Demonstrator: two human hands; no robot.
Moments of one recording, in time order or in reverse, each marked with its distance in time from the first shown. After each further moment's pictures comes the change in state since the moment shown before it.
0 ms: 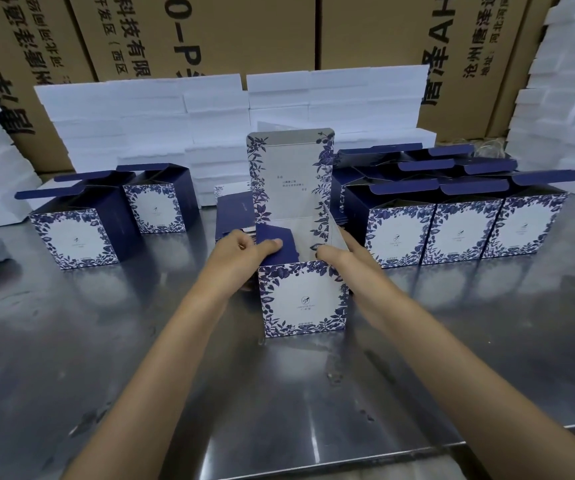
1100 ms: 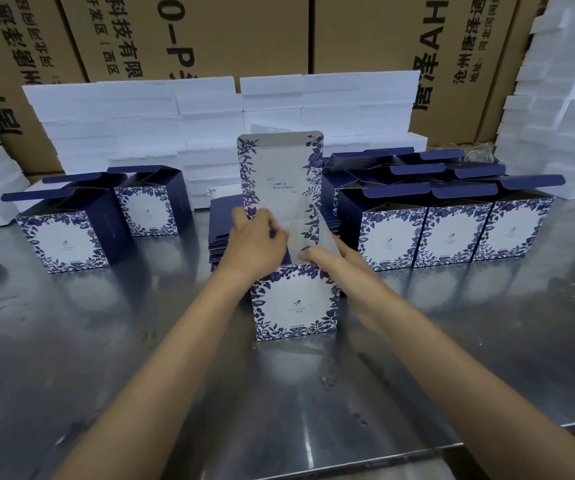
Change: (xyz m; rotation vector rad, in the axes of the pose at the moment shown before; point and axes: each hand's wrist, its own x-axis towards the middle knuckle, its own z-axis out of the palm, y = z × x) left_hand 0.021 0.022 0.027 0.457 0.011 0.301; right_hand 0.004 0.005 -0.006 -0.084 -0.055 0.010
